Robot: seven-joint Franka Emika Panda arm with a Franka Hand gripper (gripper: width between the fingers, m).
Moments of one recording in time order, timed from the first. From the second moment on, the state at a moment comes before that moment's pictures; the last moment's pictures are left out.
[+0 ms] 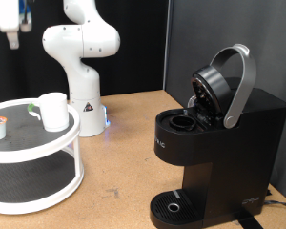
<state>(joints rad) -0.14 -0.77 -0.41 -2.48 -0.28 1.71 -1.14</state>
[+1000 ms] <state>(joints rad) -0.15 -0.69 -0.52 -2.64 -0.37 2.05 -1.18</state>
